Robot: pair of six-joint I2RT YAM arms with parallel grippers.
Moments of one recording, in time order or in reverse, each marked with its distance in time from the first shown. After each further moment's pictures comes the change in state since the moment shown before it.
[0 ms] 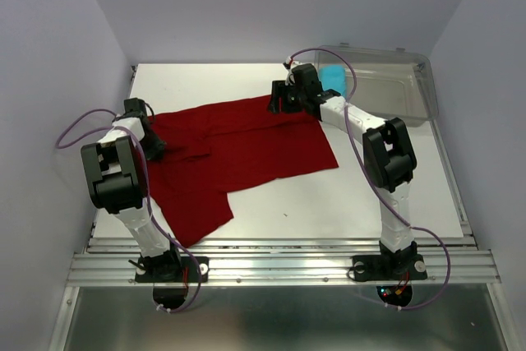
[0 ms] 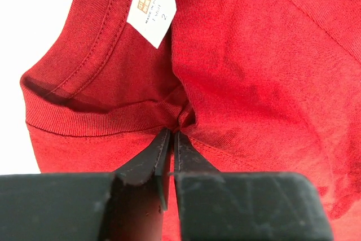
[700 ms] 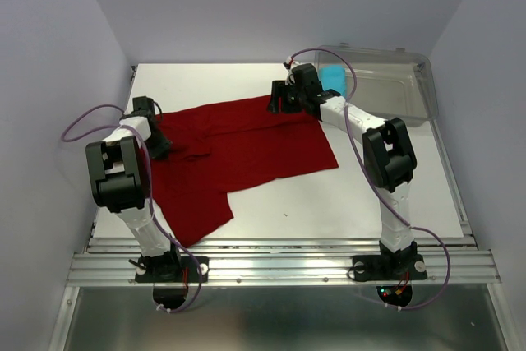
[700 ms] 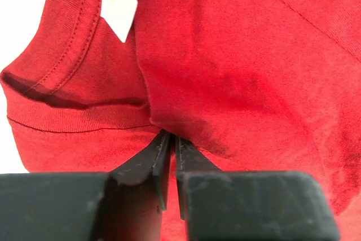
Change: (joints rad) left arm -0.065 -0.002 0.000 0.004 -0.038 0.000; right arm 0.000 0.000 0.000 0.000 -0.008 0.015
